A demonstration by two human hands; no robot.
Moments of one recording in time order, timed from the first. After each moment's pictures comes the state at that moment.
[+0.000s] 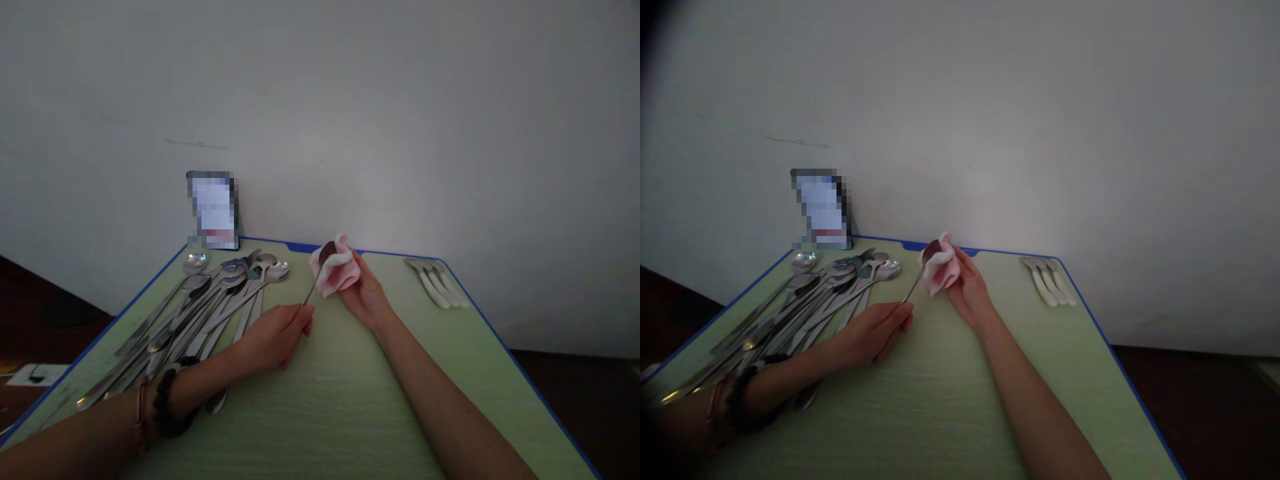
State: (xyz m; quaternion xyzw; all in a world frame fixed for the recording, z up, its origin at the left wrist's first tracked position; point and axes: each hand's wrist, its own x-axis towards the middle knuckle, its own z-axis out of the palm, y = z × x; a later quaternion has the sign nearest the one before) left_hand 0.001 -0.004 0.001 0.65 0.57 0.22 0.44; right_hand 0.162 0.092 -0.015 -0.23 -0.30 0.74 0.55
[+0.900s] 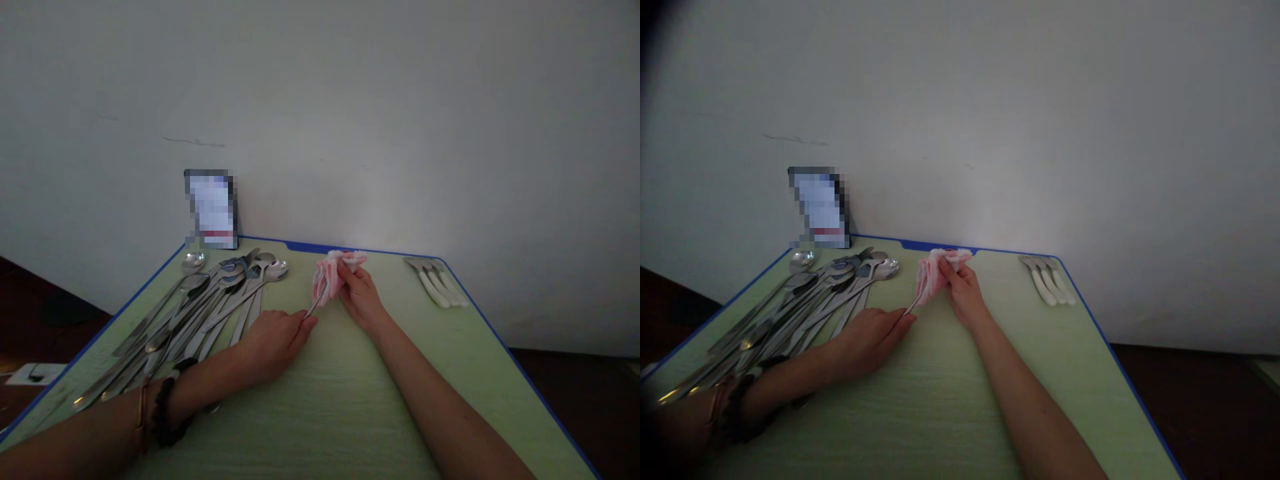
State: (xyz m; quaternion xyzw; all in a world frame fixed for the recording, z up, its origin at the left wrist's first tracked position) left_hand 0.006 -0.008 0.010 0.81 0.57 0.00 0.16; right_hand 0.154 0.086 -0.018 -0.30 -0.38 0.69 0.54
